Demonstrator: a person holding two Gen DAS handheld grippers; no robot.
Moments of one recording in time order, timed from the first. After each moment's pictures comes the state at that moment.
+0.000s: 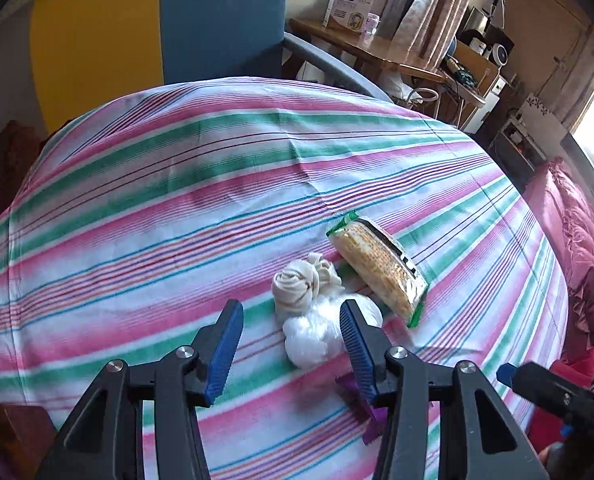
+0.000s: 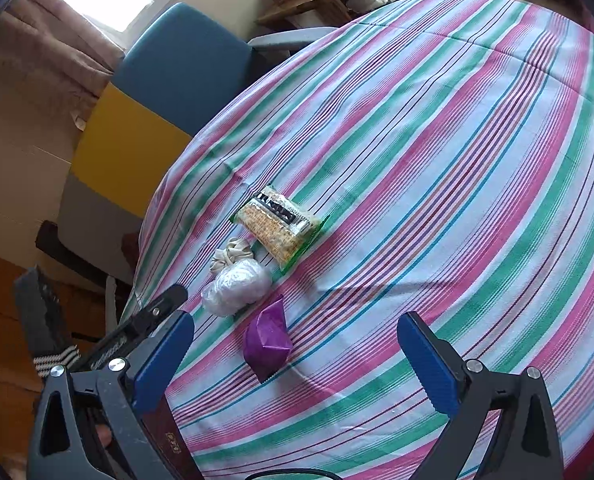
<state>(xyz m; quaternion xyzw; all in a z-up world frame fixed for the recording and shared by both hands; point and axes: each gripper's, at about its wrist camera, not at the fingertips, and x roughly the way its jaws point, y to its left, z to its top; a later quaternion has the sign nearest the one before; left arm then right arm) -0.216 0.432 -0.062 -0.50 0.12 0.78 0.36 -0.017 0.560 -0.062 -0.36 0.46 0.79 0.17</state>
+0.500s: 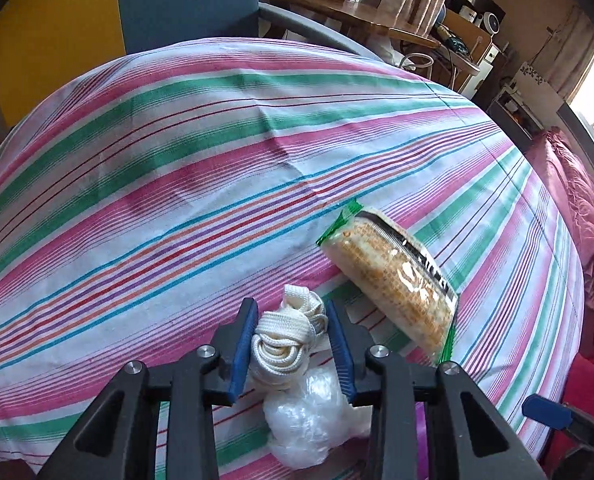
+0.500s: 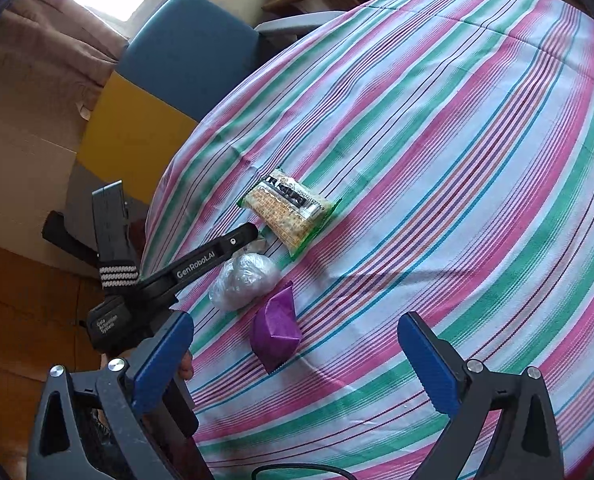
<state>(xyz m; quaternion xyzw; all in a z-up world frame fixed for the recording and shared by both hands) -0.228 0.465 -0.106 -0.52 0.15 0.75 0.37 -0.020 0.558 -0.069 -0.37 0.47 0.79 0.15</state>
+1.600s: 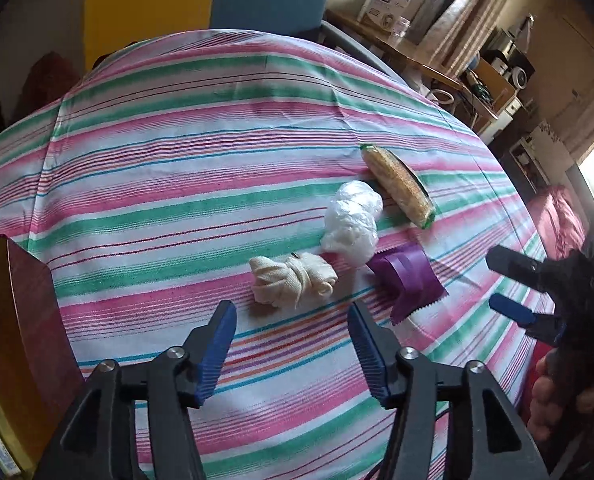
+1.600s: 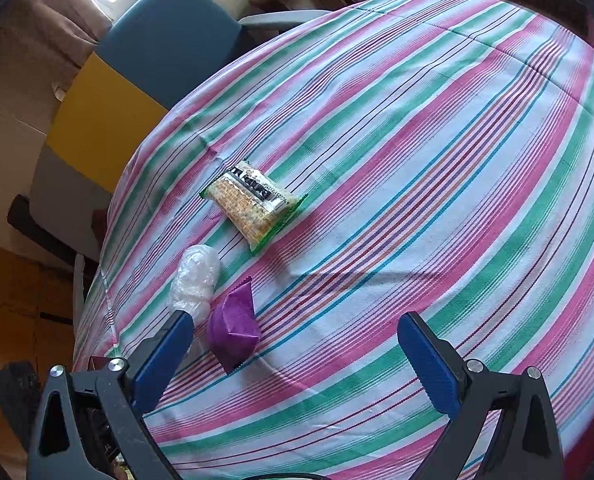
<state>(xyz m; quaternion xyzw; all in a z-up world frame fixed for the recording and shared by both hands) -0.170 0.334 -0.079 -0.54 0.05 0.78 0.32 -0.029 0.560 -0.077 -0.41 0.42 0.78 0.19</state>
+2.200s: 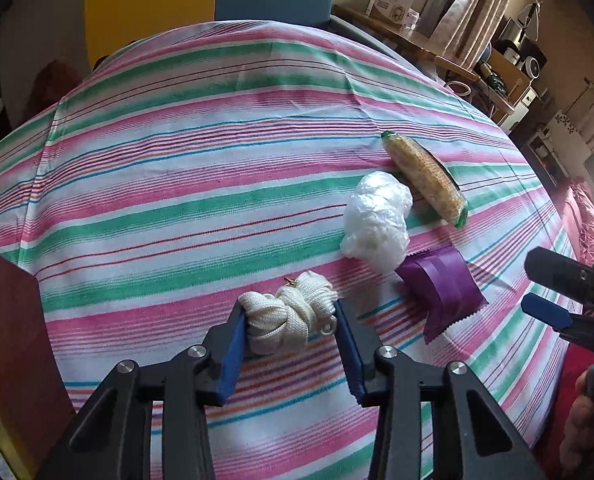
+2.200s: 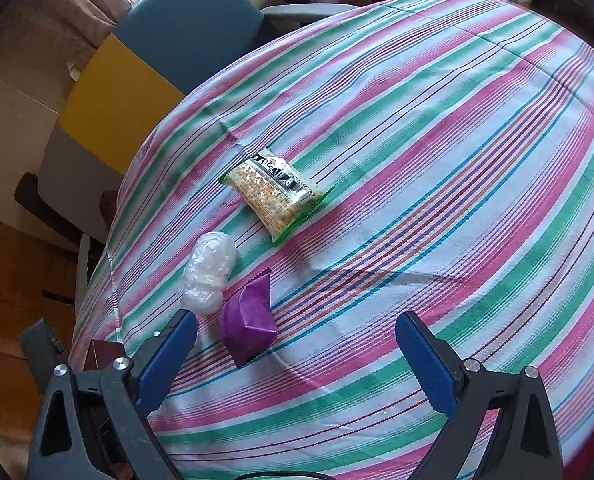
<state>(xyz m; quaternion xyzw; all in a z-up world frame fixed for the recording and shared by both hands) -0.168 0.350 -0.101 -0.53 0.09 0.79 0.31 -0.041 0.551 -0.075 -0.42 0.40 0.79 0.17</state>
